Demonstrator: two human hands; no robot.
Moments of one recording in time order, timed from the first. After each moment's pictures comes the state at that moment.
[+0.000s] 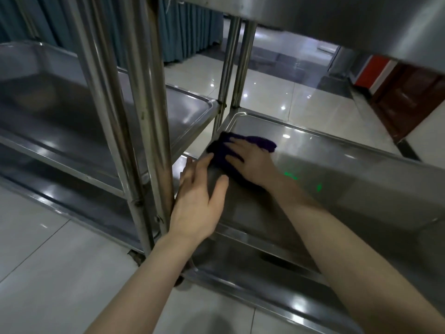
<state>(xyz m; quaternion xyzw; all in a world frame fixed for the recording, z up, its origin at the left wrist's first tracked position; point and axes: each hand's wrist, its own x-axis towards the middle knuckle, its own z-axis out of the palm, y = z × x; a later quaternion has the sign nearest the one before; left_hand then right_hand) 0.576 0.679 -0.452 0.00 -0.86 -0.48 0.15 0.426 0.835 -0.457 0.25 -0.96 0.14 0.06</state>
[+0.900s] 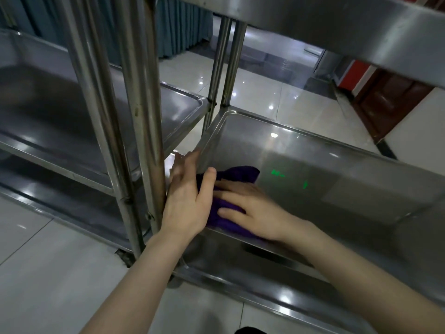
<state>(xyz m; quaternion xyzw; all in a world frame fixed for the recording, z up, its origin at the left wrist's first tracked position) 0.578 0.682 -0.449 0.02 -0.84 -0.52 0.15 0.536 0.860 -0.454 0.43 -0.89 0.16 0.01</state>
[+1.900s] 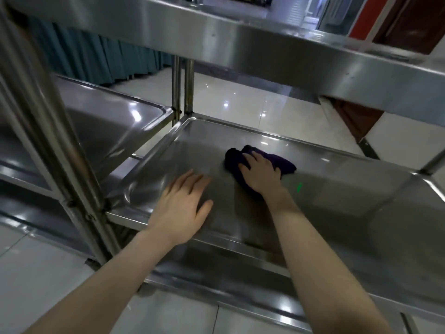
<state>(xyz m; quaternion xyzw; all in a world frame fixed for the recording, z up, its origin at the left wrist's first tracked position) 0.580 0.762 -0.459 -0.17 -0.96 -0.16 0.14 0.462 0.979 -0.448 0.01 -0.99 0.15 0.02</state>
